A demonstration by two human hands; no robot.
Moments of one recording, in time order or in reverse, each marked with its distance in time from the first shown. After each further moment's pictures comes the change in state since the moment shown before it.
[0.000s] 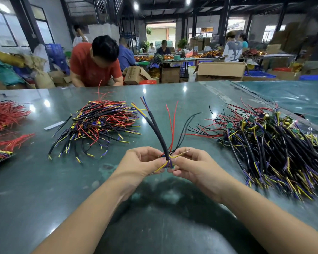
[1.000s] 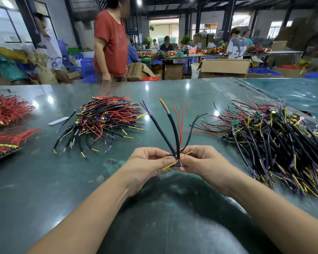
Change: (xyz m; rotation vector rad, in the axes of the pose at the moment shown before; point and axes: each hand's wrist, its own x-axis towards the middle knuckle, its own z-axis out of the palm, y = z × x) left_hand 0.002 -0.007 0.003 -0.171 -0.039 -0.140; right_hand 0.001 0.000 -0.007 -0.184 -0.047 -0.040
